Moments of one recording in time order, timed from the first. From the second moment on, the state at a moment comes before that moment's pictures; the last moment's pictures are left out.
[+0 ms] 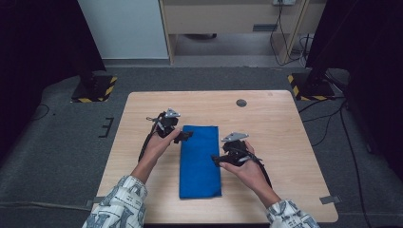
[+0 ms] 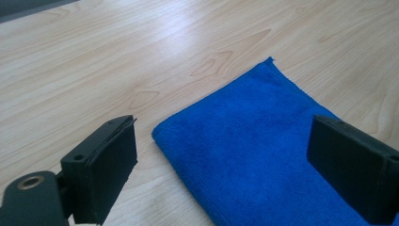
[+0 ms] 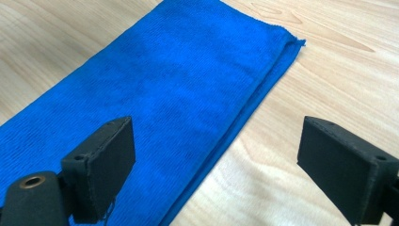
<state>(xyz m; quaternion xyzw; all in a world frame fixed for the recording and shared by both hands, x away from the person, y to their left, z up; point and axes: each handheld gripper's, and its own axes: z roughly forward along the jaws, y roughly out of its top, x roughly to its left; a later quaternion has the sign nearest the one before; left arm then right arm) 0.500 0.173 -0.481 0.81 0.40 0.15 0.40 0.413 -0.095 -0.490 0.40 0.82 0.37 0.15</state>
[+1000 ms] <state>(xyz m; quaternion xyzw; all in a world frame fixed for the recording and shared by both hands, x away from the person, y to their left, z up) 0.510 0.184 -0.483 0.81 0.40 0.17 0.39 0.498 -0.080 -0.487 0.40 0.83 0.36 0.17</state>
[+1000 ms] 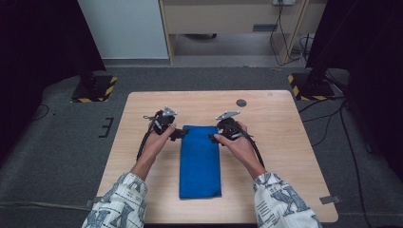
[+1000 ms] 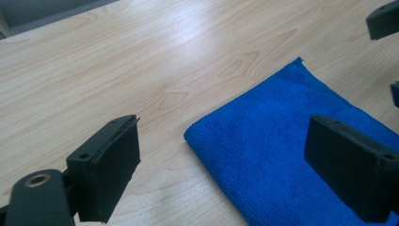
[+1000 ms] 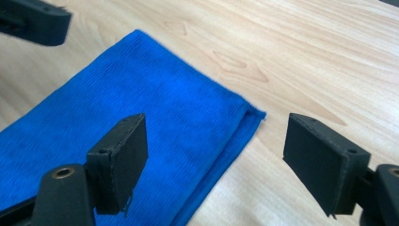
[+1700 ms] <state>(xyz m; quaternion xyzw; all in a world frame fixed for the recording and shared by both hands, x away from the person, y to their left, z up) 0.534 0.187 -0.495 0.81 0.42 0.16 0.39 0.550 -0.079 -0.495 0.42 0.82 0.36 0.14</state>
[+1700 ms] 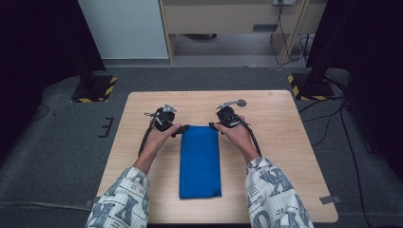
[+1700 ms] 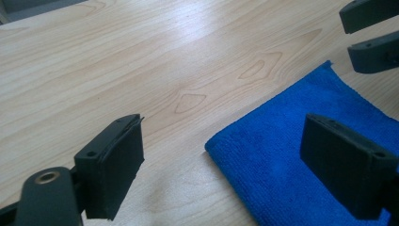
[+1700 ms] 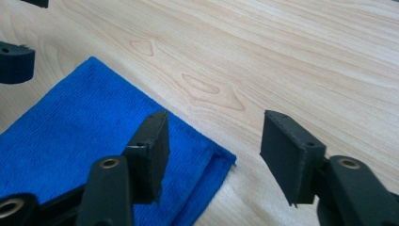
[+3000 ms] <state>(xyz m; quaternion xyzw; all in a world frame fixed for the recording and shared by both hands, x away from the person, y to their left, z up) 0.538 0.178 -0.529 0.82 0.44 0.16 0.34 0.551 -0.066 -0.526 0.44 0.82 0.34 0.13</state>
